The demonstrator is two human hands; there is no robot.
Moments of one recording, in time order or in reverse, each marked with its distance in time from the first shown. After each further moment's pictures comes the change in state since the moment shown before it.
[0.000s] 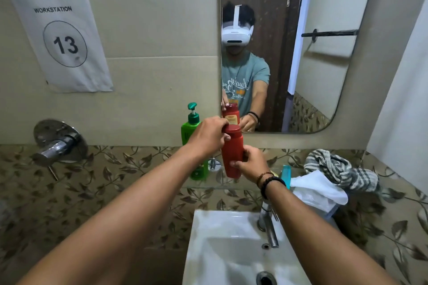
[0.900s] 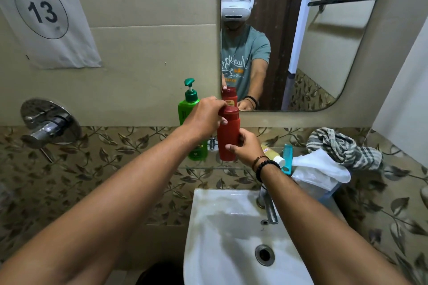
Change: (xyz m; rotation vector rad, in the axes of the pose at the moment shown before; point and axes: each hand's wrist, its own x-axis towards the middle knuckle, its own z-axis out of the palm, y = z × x) left_hand -0.001 -0.017 0.012 0.031 -0.014 0.027; right_hand 0.010 0.021 0.028 0.084 -0.005 0.027
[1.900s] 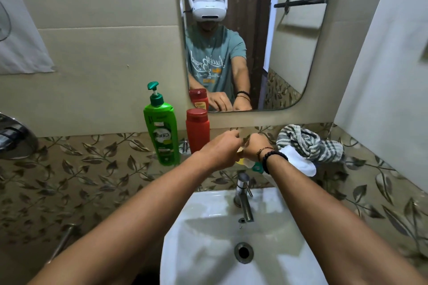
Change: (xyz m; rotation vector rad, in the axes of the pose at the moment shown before) left_hand -0.008 0.071 0.098 0.082 -0.330 0.308; right_hand -0.001 0.021 -0.097 -0.630 -0.056 0.354
